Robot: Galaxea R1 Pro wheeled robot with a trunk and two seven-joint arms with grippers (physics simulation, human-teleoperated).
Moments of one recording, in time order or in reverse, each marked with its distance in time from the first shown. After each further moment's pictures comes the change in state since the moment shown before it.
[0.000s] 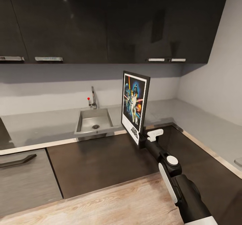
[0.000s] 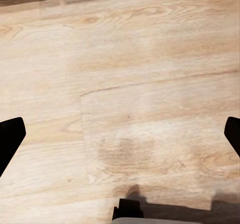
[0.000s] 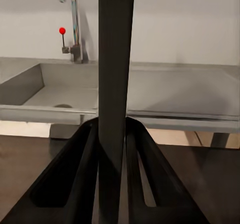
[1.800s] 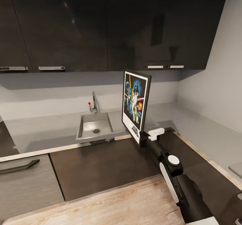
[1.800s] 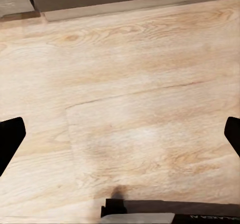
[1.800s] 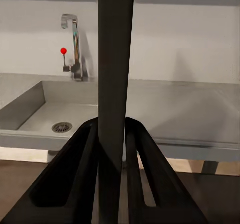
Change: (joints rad) left arm 0.000 0.030 0.034 -0.185 0.001 0.202 -0.153; right arm 0.001 -0.008 -0.002 -0.023 0.001 0.001 0.000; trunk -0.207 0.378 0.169
